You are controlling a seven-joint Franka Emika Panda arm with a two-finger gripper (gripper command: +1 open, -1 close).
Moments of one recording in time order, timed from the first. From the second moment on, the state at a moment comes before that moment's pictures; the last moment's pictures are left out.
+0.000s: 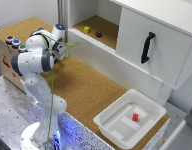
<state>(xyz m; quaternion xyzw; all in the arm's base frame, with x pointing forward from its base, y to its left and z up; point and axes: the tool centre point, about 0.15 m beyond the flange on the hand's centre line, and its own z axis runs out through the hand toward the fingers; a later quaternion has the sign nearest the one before) 0.336 0.354 0.314 -0.98 0.00 0.00 0.18</state>
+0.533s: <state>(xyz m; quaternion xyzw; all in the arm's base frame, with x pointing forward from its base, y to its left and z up) 0.336 0.355 0.307 -0.98 0.01 0.01 0.19</state>
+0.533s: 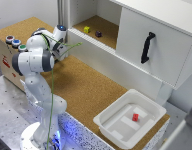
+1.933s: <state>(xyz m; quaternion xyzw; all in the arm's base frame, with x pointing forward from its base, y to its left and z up) 0.339 0.317 0.308 -0.98 0.03 0.04 0.20</state>
